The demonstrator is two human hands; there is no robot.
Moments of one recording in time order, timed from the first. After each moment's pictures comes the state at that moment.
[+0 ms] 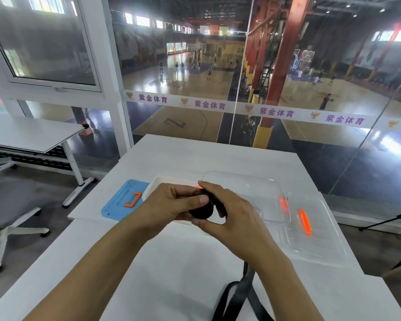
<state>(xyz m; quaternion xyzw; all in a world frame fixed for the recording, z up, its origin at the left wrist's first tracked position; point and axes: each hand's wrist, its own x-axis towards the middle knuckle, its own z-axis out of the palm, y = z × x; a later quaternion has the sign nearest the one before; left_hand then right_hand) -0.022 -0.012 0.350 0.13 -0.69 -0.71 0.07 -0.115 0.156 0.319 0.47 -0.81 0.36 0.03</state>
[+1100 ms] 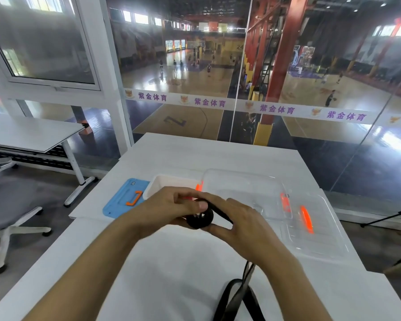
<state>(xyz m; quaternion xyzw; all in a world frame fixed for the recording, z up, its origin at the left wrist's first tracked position) -0.021 -0.019 0.350 0.12 -0.74 -0.67 -0.02 -0.123 0.167 0.312 0.47 -0.84 0.25 -0.03</state>
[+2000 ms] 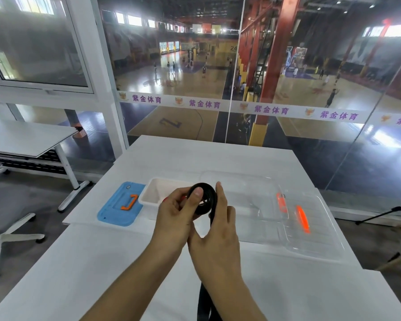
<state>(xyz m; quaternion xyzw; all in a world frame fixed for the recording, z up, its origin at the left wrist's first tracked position) -0.041 0.026 0.313 0.20 -0.60 -0.72 0.27 -0.063 0.123 0.281 0.26 -0.83 0.50 0.03</state>
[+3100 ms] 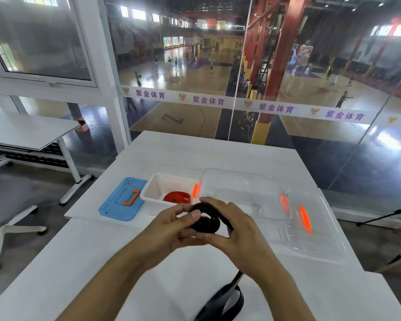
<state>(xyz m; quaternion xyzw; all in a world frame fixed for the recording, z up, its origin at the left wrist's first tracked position) -0.012 -0.006 0.302 0.13 -0.58 -0.80 0.04 -0.112 0.163 0.294 0.43 -0.80 0.42 -0.06</state>
